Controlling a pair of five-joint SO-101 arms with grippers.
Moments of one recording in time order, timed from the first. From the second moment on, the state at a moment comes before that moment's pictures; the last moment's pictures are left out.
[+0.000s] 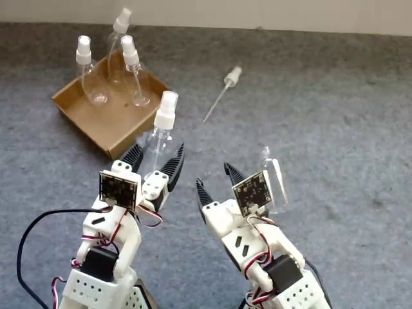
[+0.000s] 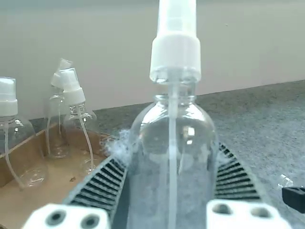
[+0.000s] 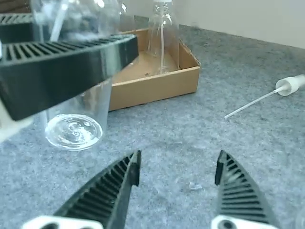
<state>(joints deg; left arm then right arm) 13.1 -103.6 96.0 19.0 4.5 -35.1 -104.4 95.6 34.2 -1.9</state>
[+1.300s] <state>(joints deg) 3.3 -71.9 64.6 28.9 -9.2 -29.7 -104.4 95.6 29.4 -1.9</state>
